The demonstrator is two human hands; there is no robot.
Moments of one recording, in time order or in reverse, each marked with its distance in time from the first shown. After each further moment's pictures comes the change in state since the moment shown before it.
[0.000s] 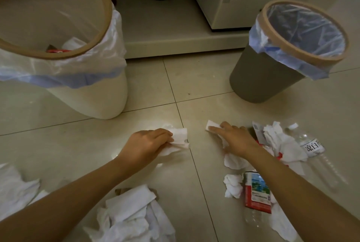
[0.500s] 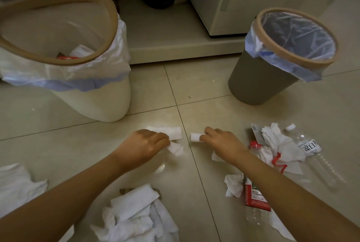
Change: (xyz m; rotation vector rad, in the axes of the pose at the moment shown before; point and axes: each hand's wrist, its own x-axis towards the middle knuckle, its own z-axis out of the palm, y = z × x) left_hand -0.006 -0.012 -0.016 0.229 -0.023 0.288; right_hand -0.019 -0.057 -0.028 -0.156 0.183 -0.205
